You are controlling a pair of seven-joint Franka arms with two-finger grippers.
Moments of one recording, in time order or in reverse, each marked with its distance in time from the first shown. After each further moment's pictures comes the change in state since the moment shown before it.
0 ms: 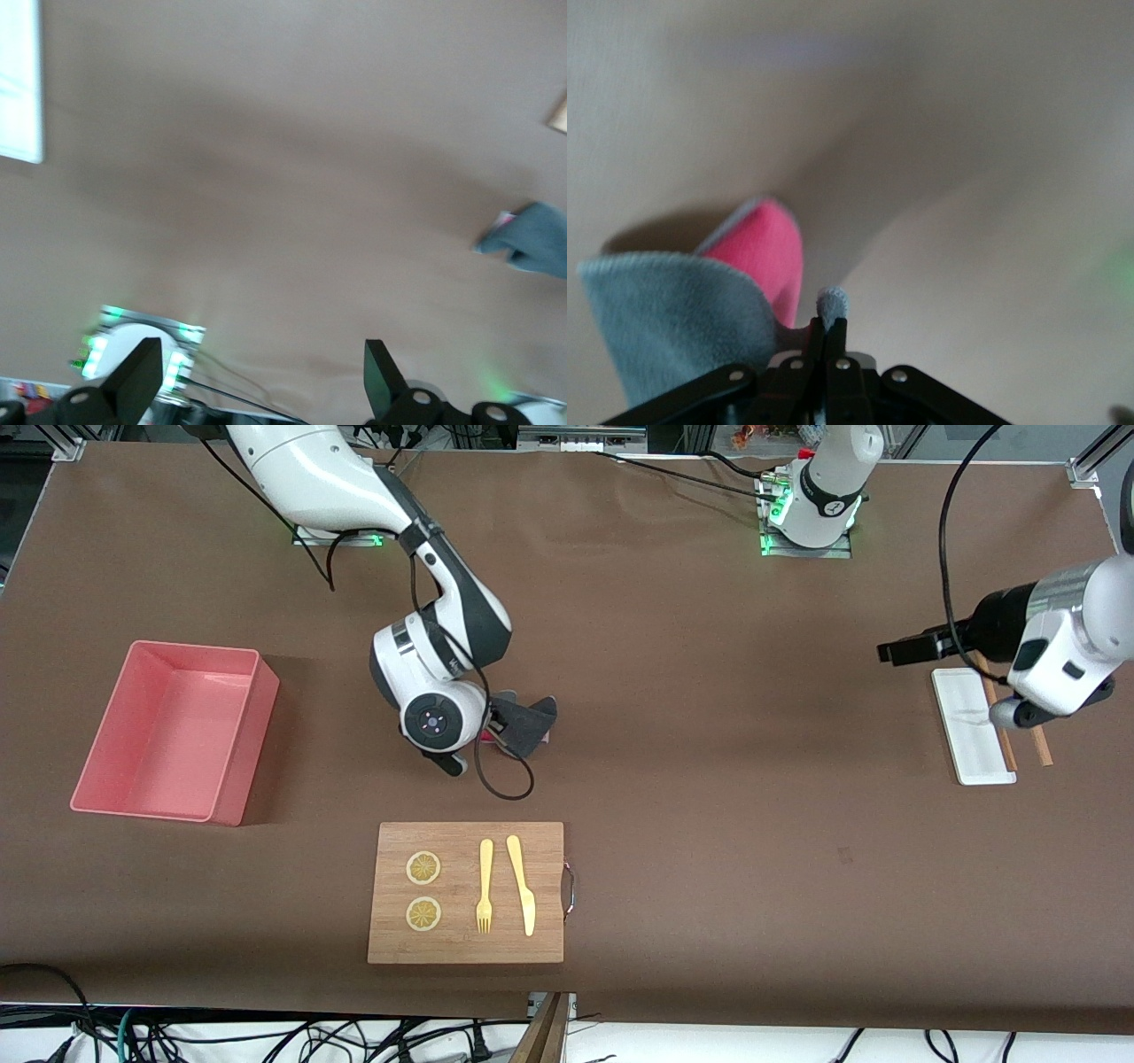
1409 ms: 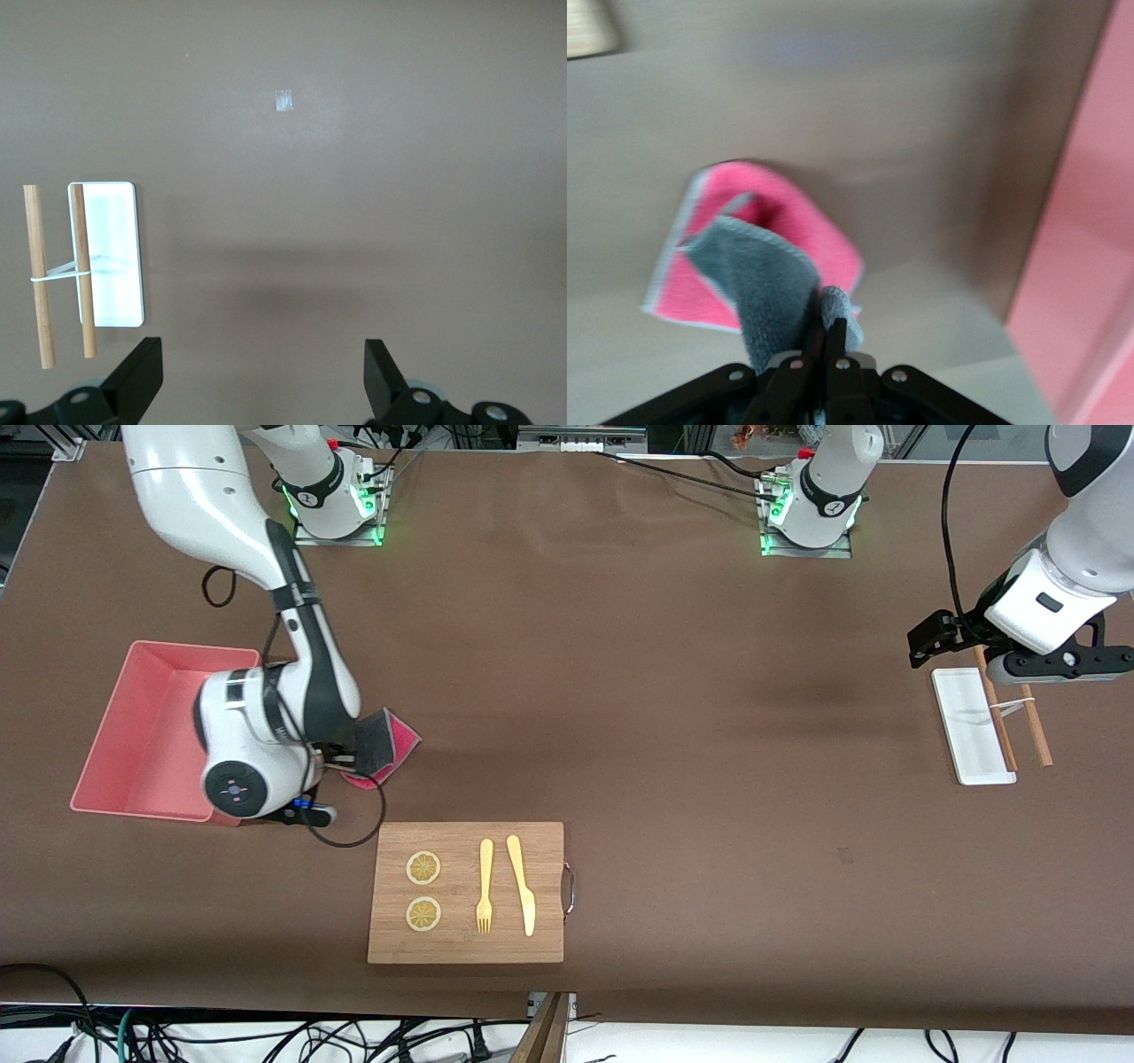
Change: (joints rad) left arm 0.034 -0.224 -0.069 -0.353 0.213 0.428 0.253; right arm -0.093 -0.015 -0.230 0.002 -0.098 -0.079 -0.771
